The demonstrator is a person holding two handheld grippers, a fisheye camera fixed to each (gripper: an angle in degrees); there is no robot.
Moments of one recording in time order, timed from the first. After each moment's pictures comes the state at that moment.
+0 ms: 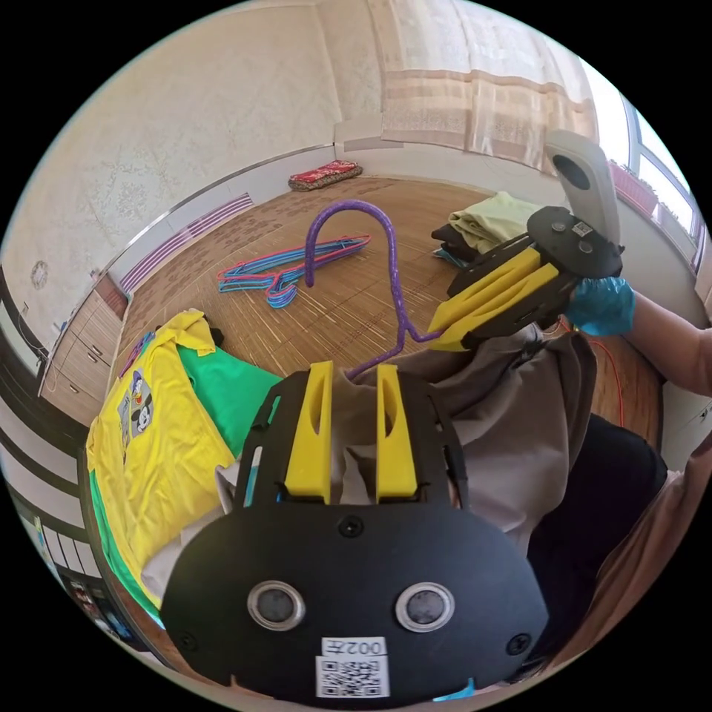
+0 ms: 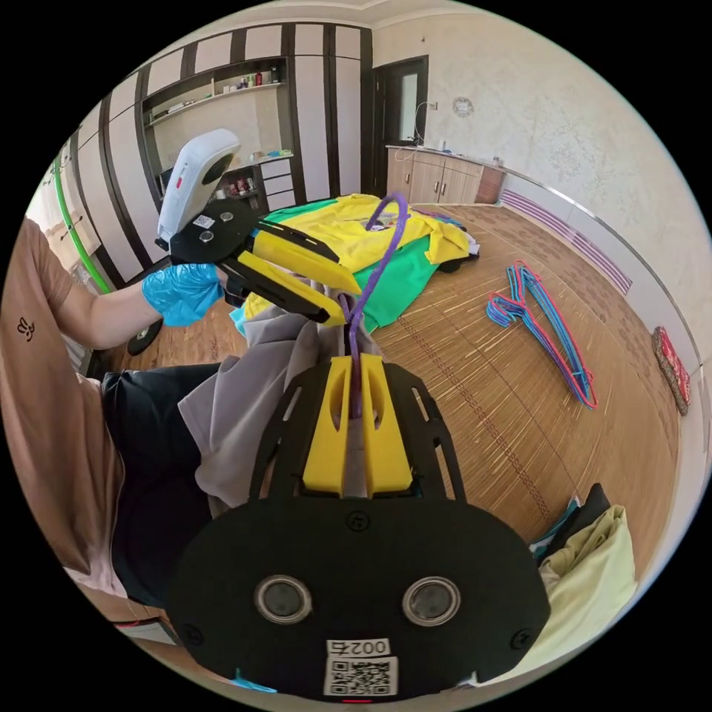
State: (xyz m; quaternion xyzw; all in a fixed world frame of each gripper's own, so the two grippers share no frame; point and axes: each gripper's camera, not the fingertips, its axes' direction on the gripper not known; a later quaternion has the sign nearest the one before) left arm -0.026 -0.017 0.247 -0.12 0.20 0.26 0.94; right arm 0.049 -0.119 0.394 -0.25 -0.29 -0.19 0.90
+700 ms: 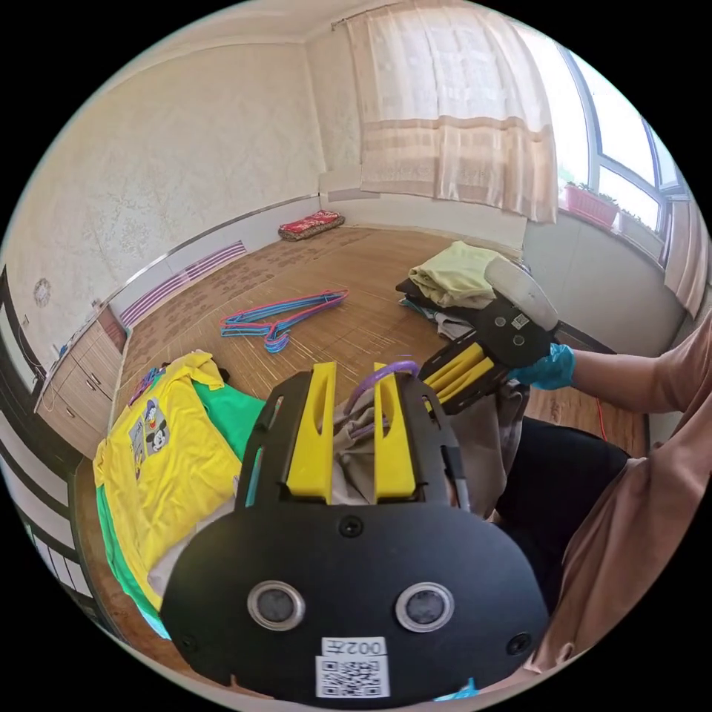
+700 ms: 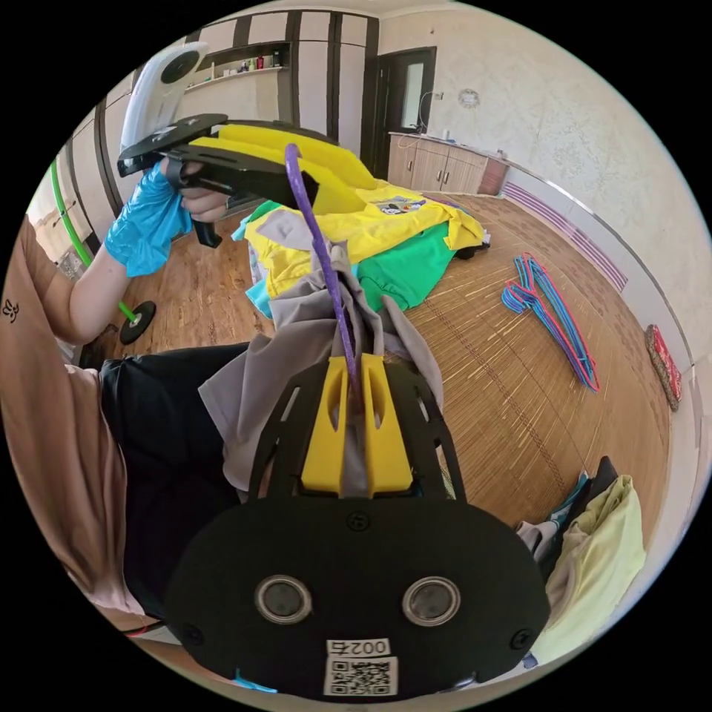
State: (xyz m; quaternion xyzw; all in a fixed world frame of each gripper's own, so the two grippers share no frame) left arm -0.045 -0.010 0.140 -0.04 0.24 0.26 0.93; right arm 0.004 -0.070 0.336 -0.25 -0.24 -0.20 0.92
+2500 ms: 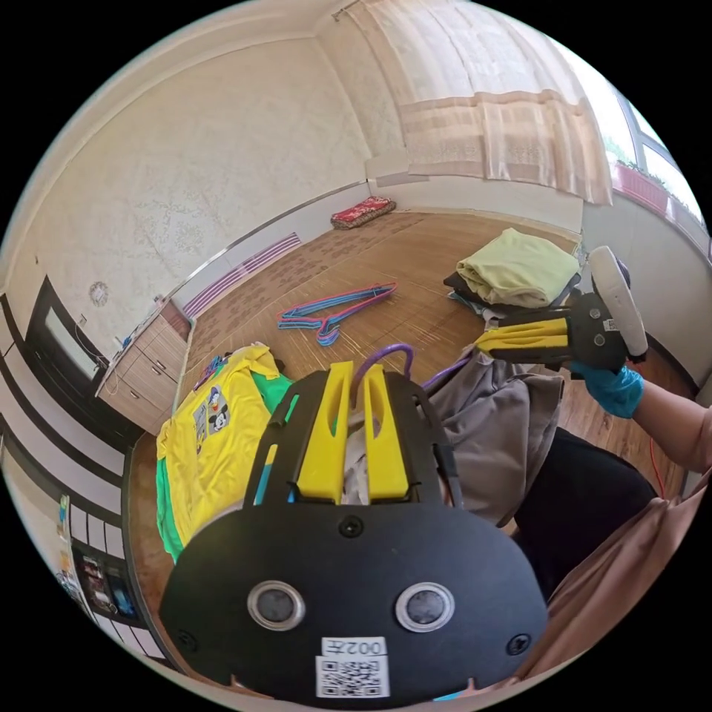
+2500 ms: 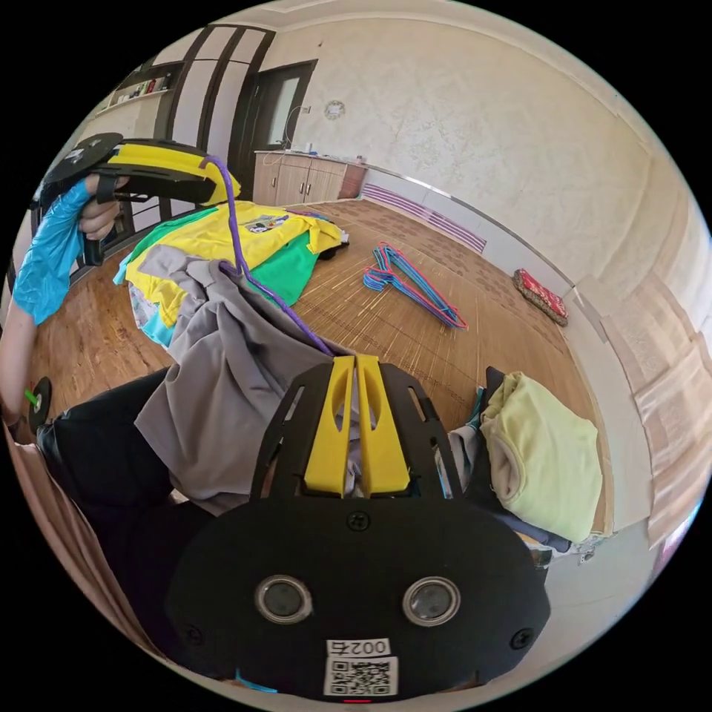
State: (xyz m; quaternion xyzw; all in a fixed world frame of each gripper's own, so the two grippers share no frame) left arm 0.004 -0.005 0.074 -0.04 0.09 0.24 0.97; right arm -0.011 -0.005 0.246 -0.20 0.03 -0.12 0.97
